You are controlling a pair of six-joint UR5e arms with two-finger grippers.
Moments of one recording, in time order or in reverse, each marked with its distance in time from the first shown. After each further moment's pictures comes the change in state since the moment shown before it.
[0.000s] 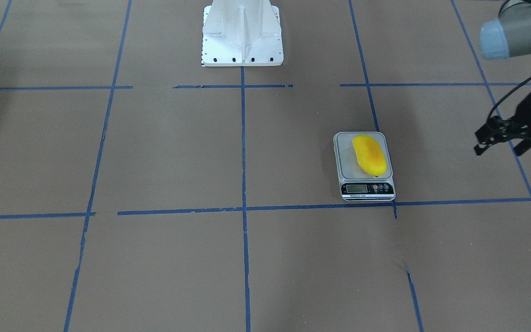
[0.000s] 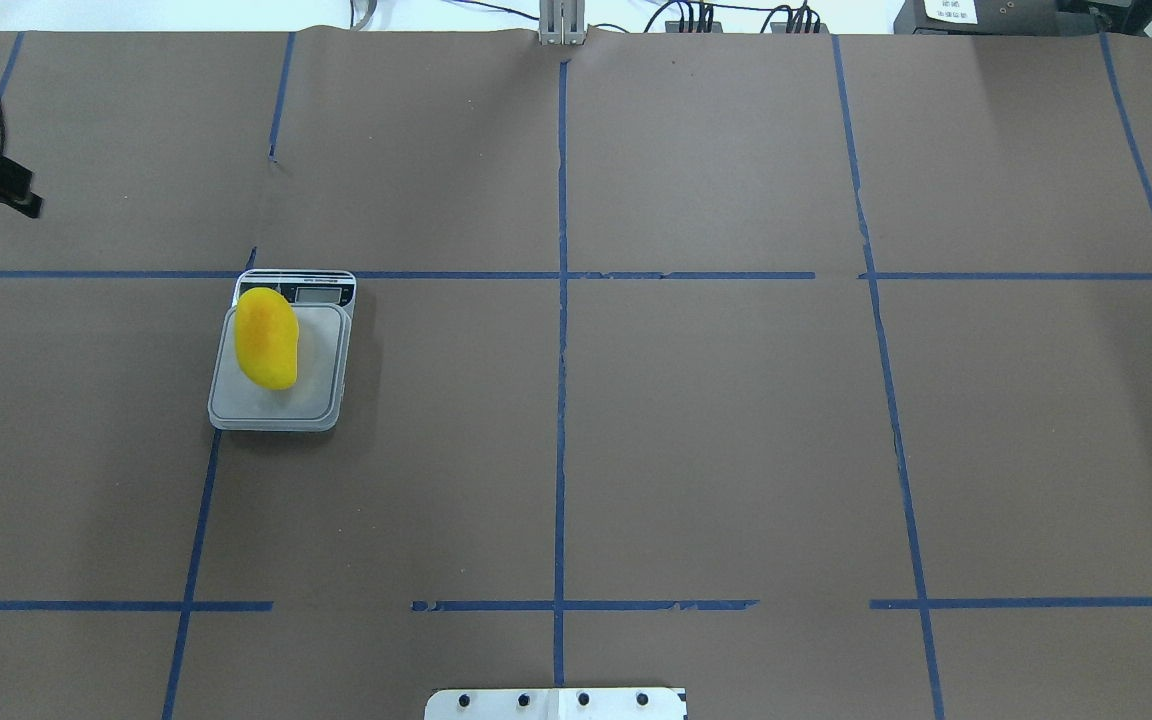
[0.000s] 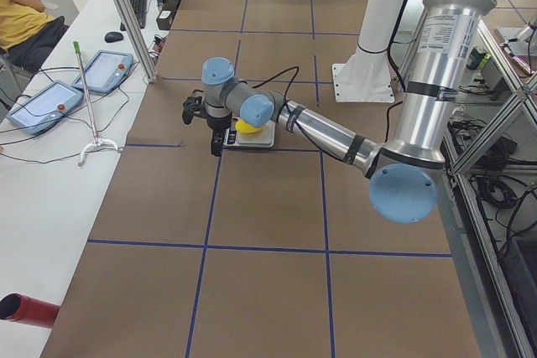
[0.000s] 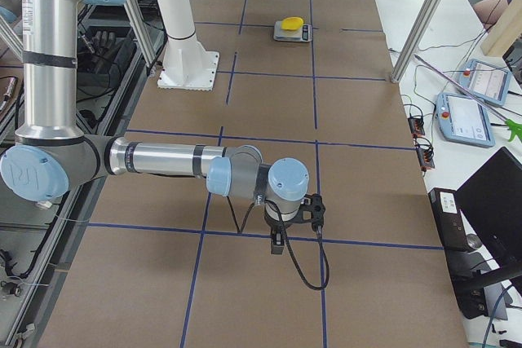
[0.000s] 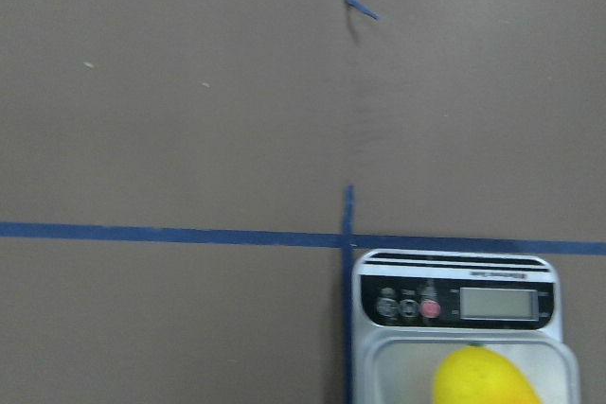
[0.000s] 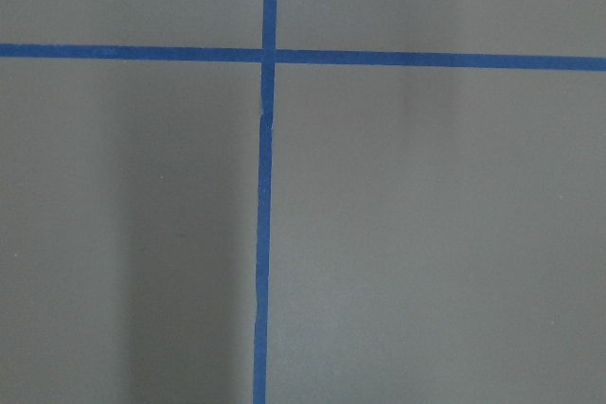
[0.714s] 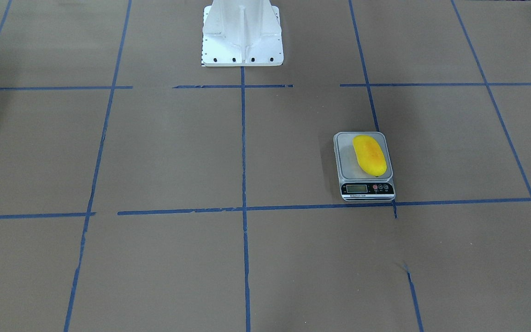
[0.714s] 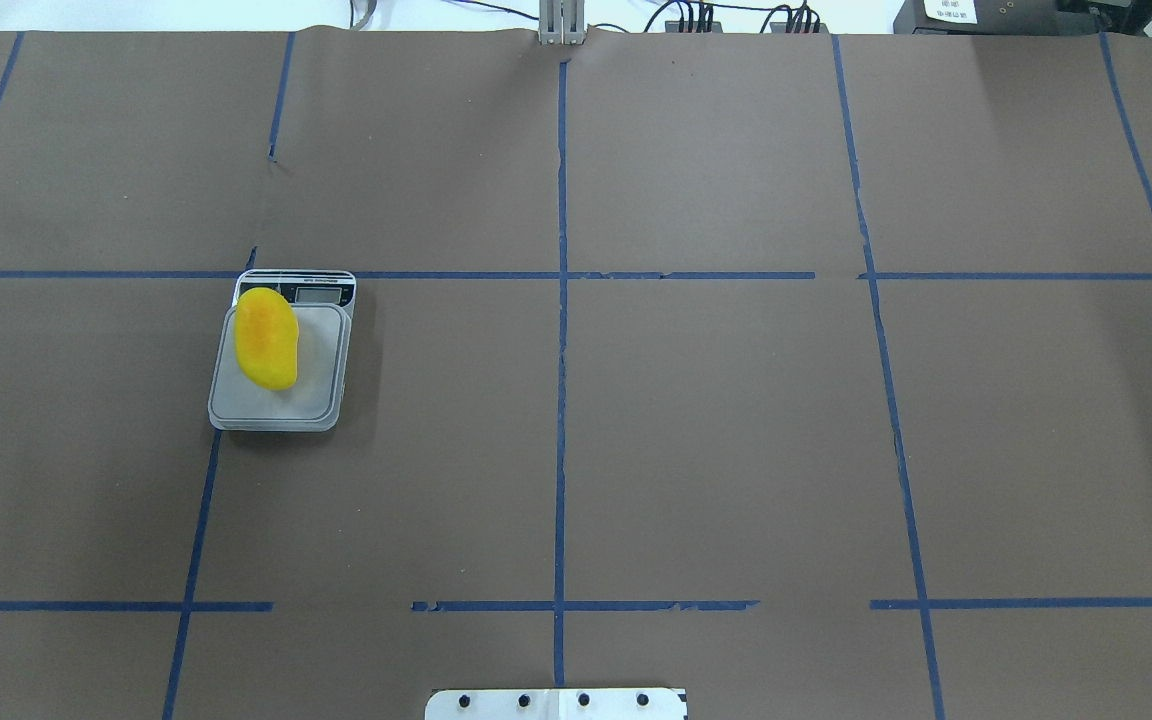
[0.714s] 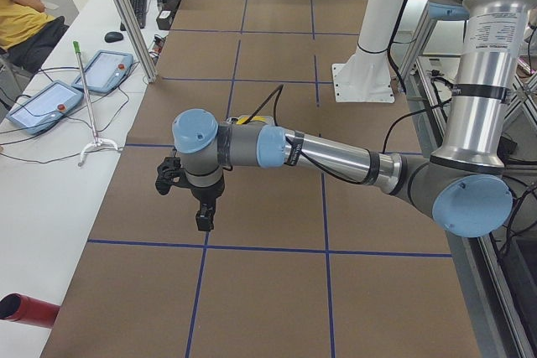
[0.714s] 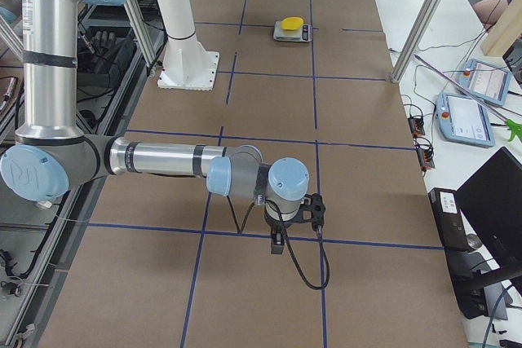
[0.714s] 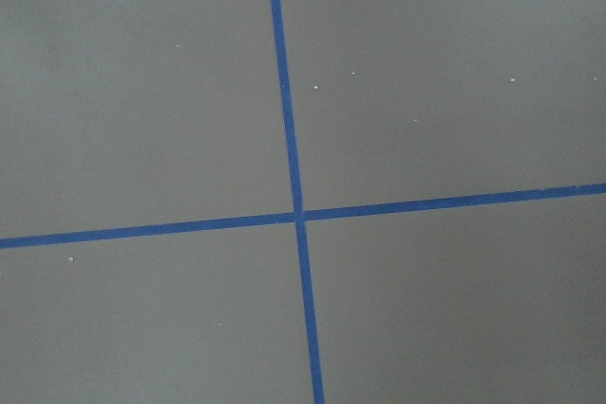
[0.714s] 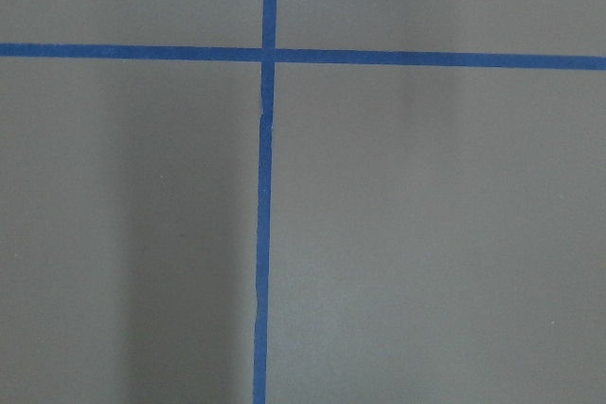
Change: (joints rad) left arm -0.349 0.046 0.106 0.279 -0.072 0.521; right arm 0.000 0.000 0.000 0.000 0.000 0.000
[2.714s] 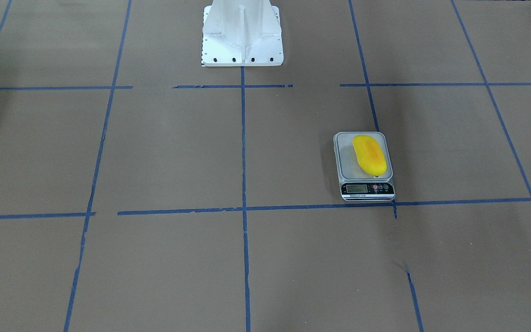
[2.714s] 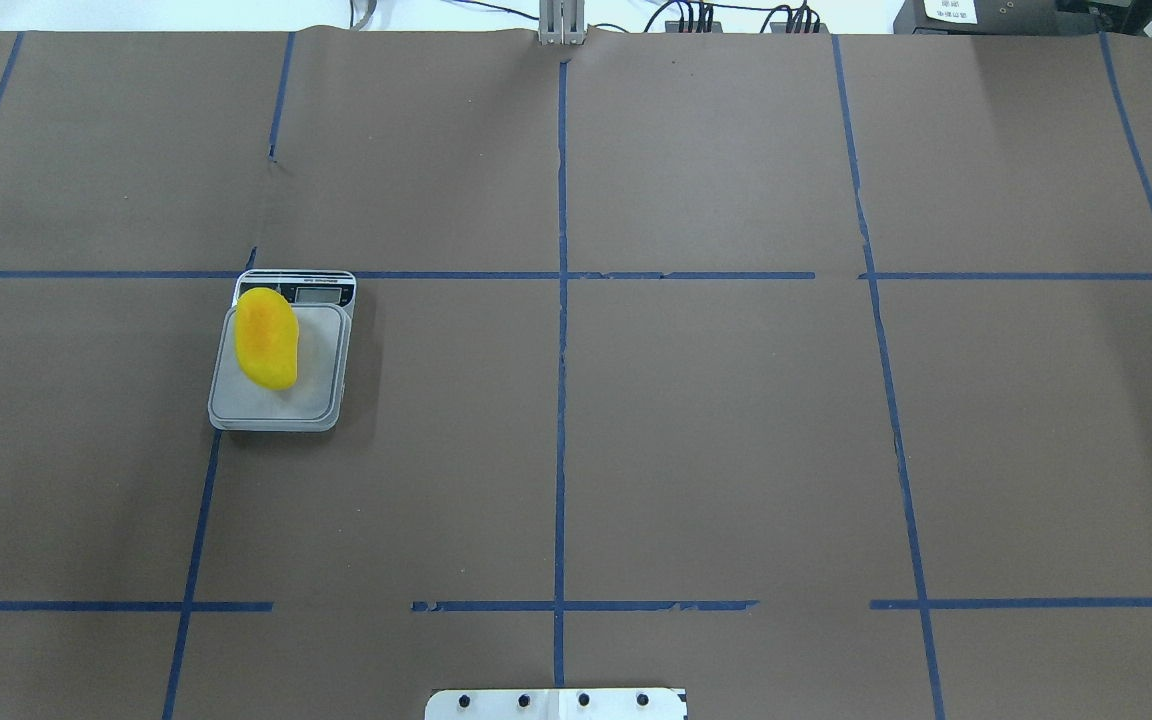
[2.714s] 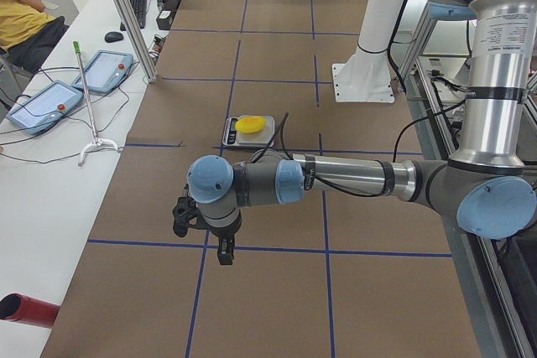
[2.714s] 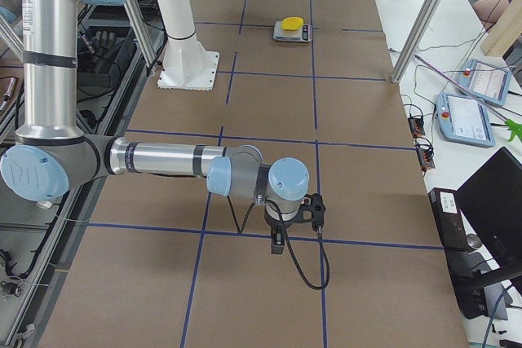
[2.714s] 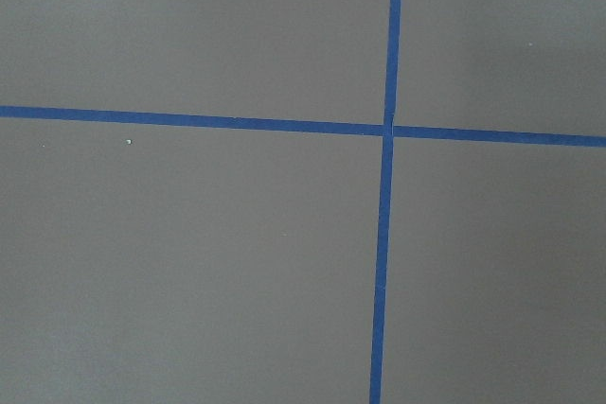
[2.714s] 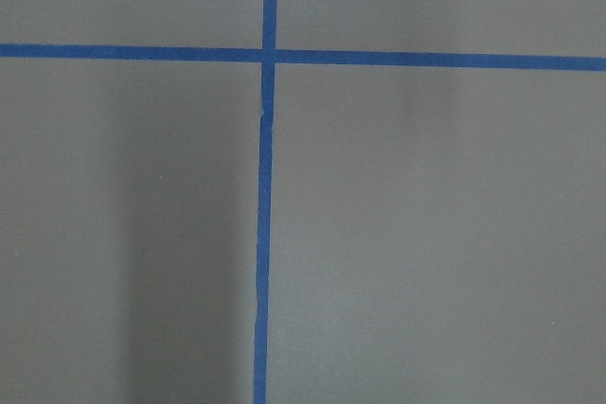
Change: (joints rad) left arm -0.042 0.064 0.104 -0.045 -0.040 0.016; right arm 0.000 0.001 0.000 0.000 0.000 0.000
